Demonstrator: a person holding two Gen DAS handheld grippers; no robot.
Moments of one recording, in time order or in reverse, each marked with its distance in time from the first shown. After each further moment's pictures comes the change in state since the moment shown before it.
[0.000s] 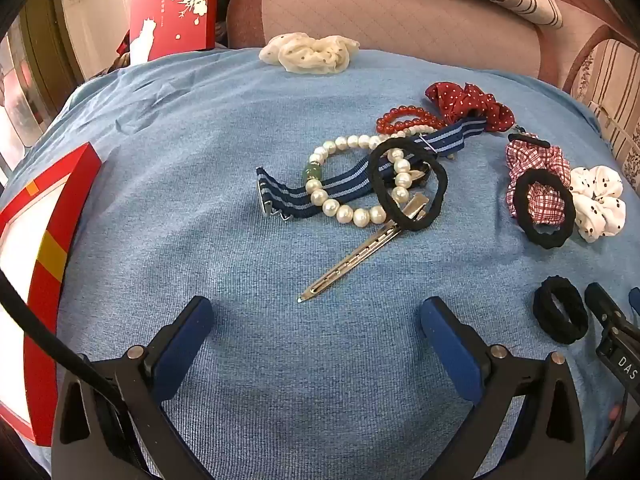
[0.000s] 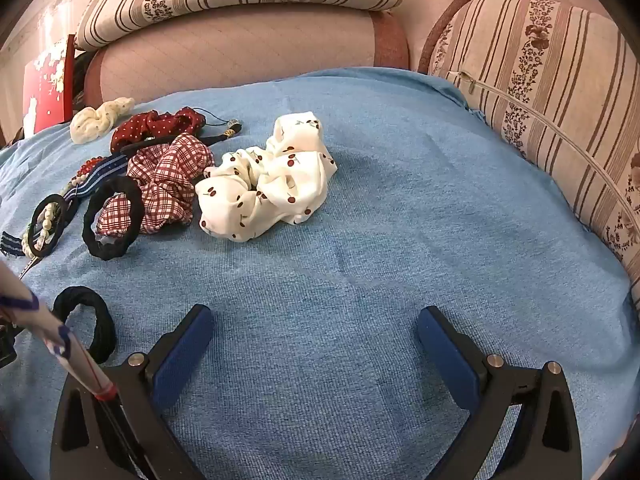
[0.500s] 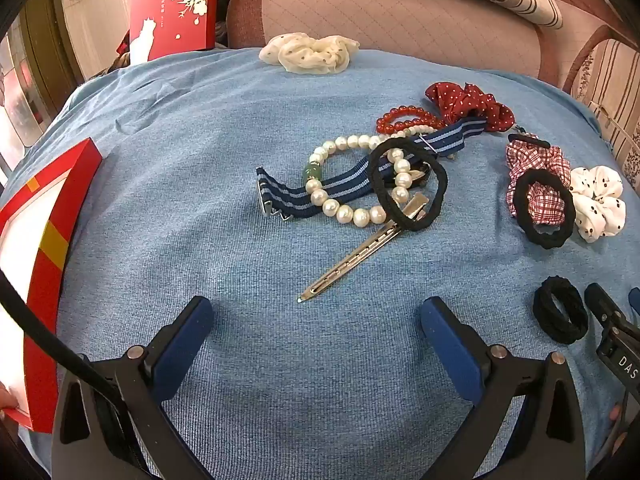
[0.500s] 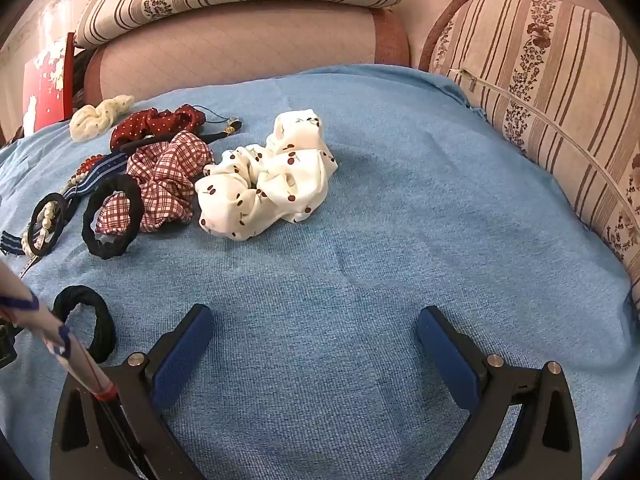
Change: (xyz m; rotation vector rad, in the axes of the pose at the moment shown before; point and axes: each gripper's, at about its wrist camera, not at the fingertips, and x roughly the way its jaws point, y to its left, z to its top) left arm 0.000 0.001 0.000 -0.010 0.010 -0.016; right arm 0.000 0.002 0.001 -0.004 0.017 -0.002
